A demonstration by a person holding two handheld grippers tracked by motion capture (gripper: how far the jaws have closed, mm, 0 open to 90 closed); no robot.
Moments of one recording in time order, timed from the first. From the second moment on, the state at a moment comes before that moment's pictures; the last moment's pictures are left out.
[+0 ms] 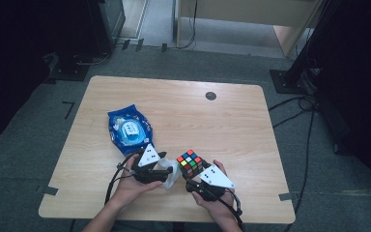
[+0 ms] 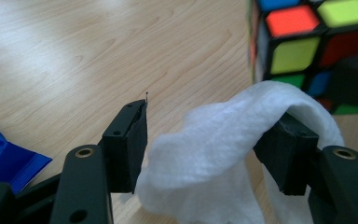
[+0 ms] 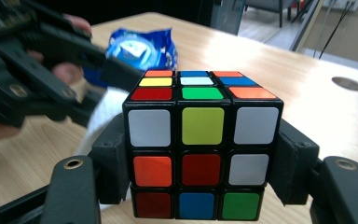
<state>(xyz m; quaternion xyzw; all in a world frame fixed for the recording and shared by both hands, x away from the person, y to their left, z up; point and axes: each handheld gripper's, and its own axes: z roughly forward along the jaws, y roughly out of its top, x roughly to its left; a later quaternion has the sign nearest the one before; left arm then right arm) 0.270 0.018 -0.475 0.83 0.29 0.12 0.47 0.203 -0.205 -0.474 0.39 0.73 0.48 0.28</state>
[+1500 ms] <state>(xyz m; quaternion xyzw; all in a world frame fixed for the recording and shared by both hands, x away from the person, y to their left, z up) 0.272 0.053 -0.443 0.79 0.35 0.05 0.51 0.206 -0.209 -0.466 0.40 0.71 0.50 0.29</state>
